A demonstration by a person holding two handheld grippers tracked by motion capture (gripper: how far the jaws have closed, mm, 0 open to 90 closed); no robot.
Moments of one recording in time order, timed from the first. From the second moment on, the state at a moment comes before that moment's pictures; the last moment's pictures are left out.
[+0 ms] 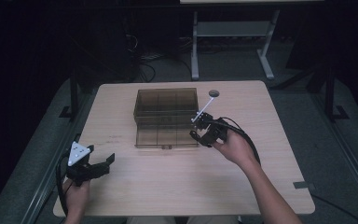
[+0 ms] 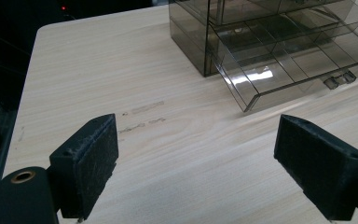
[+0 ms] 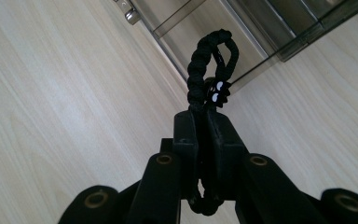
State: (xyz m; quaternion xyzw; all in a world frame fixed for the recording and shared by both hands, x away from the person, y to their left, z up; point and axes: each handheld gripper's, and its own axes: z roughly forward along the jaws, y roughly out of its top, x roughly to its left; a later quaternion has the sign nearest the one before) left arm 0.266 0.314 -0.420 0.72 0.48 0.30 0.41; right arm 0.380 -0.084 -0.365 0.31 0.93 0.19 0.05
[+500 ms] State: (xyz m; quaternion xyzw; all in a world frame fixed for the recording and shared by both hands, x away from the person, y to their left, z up) left arm 0.265 0.315 -0.420 0.71 0.48 0.30 0.42; right arm 0.389 -0.063 -0.369 0.30 0.94 0.18 0.05
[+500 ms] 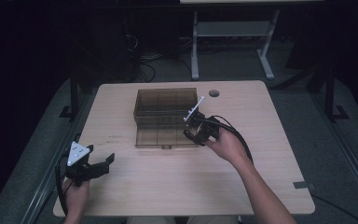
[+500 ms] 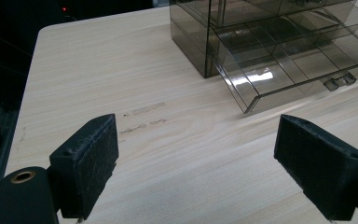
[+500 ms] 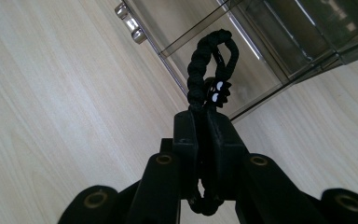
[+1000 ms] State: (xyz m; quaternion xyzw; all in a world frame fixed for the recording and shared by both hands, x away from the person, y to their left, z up) left arm 0.265 0.315 -0.419 0.71 0.48 0.30 0.42; right arm 0.398 -0.051 -0.376 0.30 0.94 0.18 0.04
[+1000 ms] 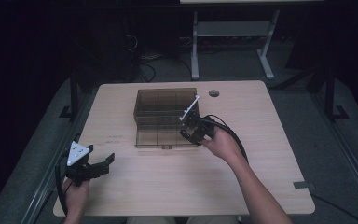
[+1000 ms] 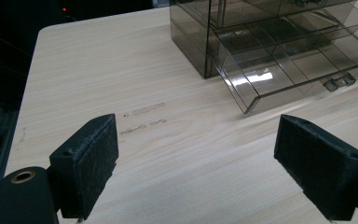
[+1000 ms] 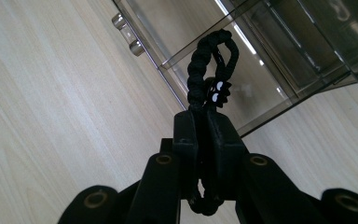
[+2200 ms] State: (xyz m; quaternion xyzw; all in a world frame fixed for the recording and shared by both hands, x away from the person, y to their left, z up) left arm 0.266 0.315 -0.419 0.71 0.48 0.30 0.42; right arm 0.425 -0.036 -0.401 0.31 0.93 0.16 0.03
